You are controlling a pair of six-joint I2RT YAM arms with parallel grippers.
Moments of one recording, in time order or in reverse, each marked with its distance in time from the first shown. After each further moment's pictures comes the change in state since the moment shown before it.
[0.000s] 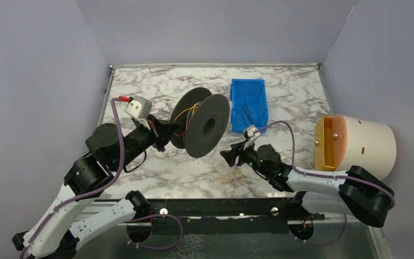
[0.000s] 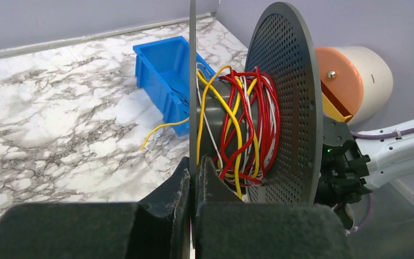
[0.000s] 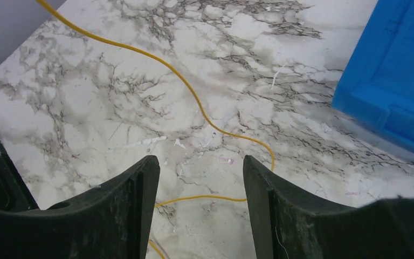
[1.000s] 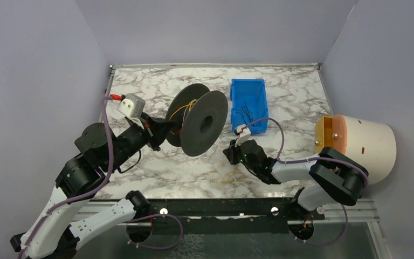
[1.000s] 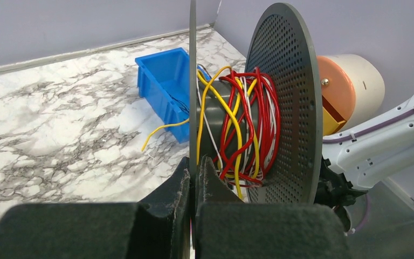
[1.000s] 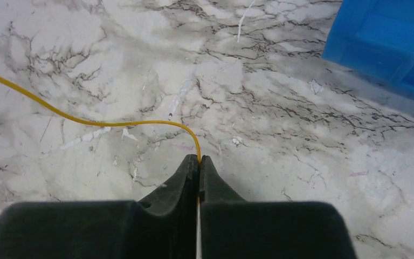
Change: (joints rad) left arm 0.000 0.016 0.099 -0.046 -0.004 0.019; right arm -0.002 0.268 0.112 -0.063 0.123 0.080
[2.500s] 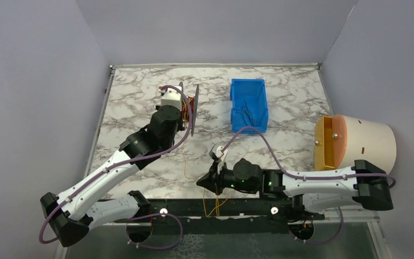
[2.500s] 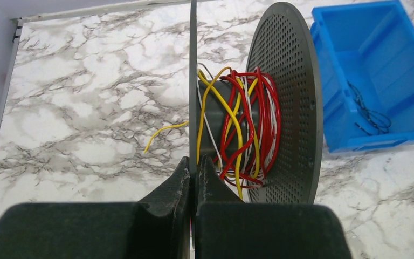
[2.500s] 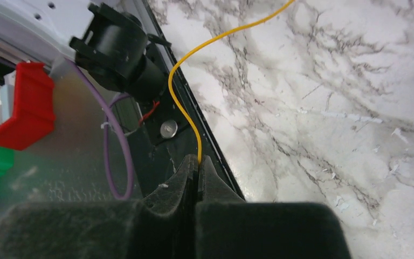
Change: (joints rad) left arm 0.000 0.313 -0.219 0.221 -0.573 0.056; right arm 0.483 -0.250 0.200 -0.310 -0.135 0.048
